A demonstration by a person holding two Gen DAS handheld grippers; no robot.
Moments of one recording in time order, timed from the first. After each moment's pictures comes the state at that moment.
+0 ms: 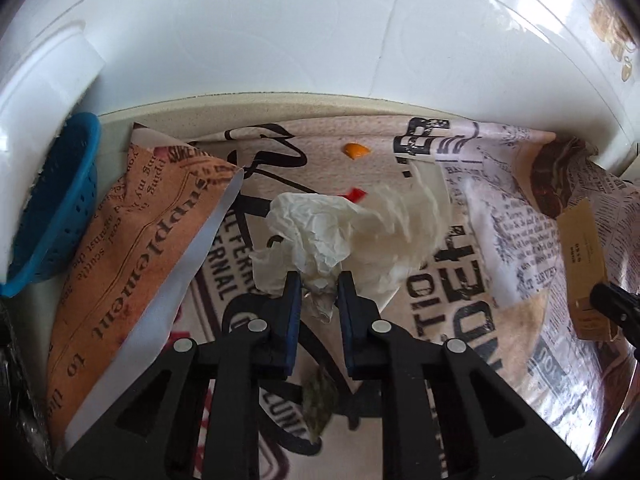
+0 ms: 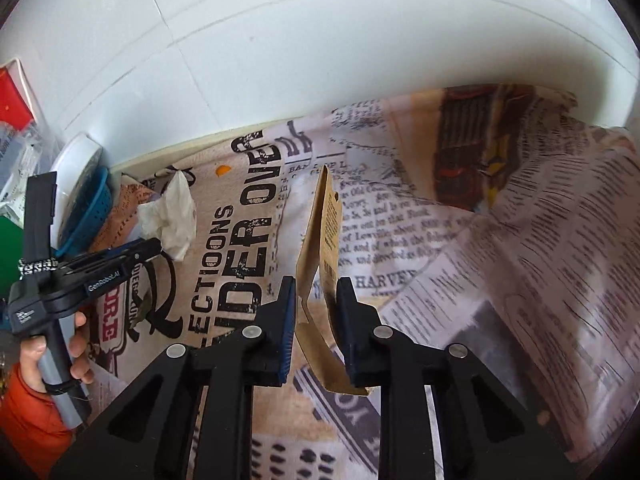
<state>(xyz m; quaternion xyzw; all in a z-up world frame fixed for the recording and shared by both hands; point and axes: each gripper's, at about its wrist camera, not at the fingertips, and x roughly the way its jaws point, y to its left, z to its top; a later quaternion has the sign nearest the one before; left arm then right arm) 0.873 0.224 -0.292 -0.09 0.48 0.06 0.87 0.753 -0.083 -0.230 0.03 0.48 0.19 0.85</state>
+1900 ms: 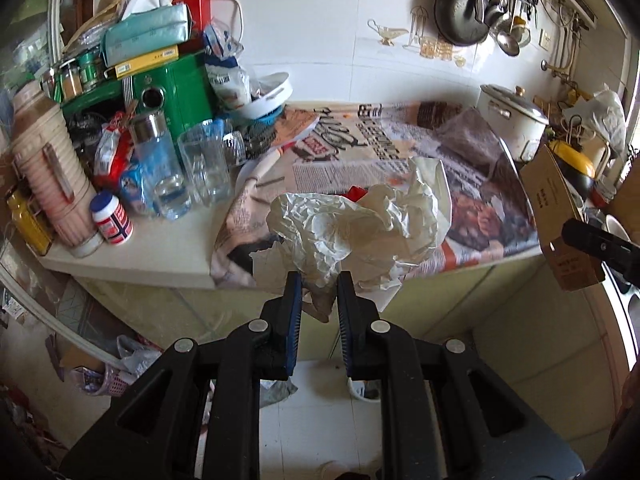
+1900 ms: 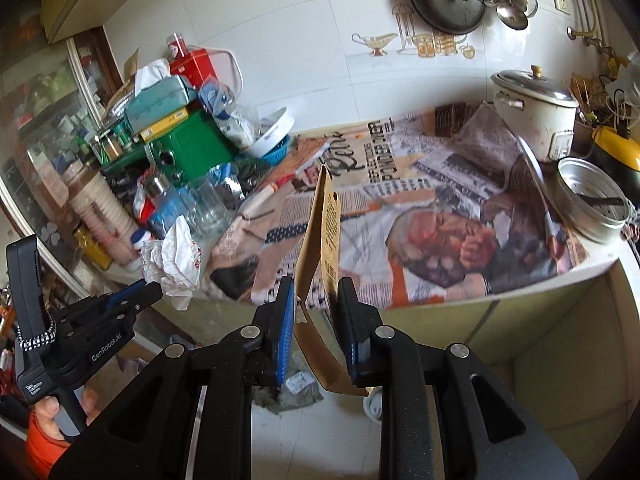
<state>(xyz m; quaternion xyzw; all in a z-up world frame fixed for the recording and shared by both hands) 0.278 0.193 -0.154 -0.04 0.39 0.06 0.92 0.274 -0.047 -0.101 0.06 0.40 0.21 0.89</state>
